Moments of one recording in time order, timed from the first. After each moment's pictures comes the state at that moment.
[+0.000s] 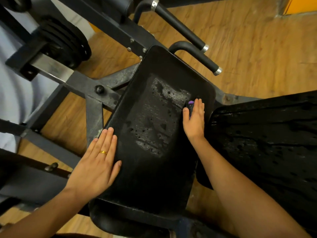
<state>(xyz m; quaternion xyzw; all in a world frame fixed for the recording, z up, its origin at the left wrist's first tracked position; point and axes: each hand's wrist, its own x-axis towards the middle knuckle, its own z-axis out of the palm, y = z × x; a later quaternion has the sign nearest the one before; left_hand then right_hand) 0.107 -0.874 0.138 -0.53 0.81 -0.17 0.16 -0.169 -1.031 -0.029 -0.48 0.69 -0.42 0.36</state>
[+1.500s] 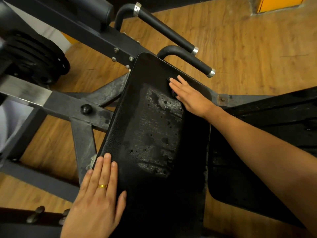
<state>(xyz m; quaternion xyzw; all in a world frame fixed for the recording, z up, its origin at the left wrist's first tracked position) 0.113 -0.879 0.129 -0.54 0.82 -0.16 0.11 -0.219 -1.129 0.006 -0.83 0.46 -0.28 0.16</state>
